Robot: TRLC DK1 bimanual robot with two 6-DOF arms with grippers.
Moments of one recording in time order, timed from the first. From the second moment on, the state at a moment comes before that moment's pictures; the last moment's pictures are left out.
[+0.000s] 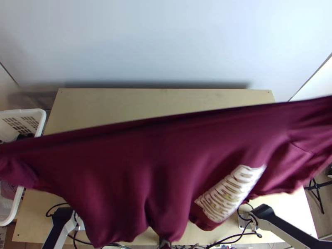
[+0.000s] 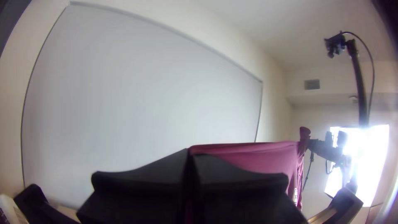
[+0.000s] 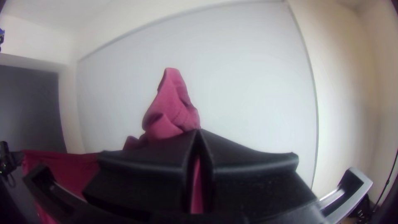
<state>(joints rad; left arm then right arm) 0.11 0.62 1.76 -0.74 0.45 -0.38 0.46 0.99 2.20 -0.91 0.34 0.11</state>
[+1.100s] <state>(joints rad) -0.04 1.43 1.08 0.25 0.27 -0.18 0.35 1.58 1.28 -0.05 0.21 0.02</state>
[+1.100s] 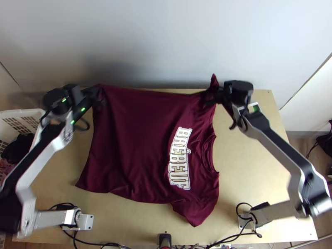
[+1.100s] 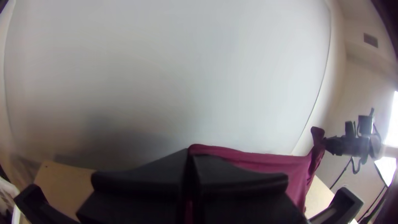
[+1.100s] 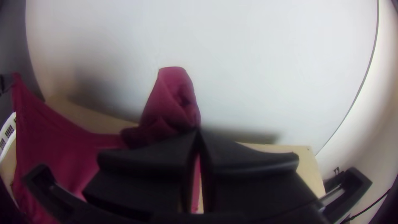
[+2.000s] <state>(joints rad) 0.00 2.11 1.58 0.26 0.15 -0.03 0.26 2.12 1.79 0.01 0.18 0.01</state>
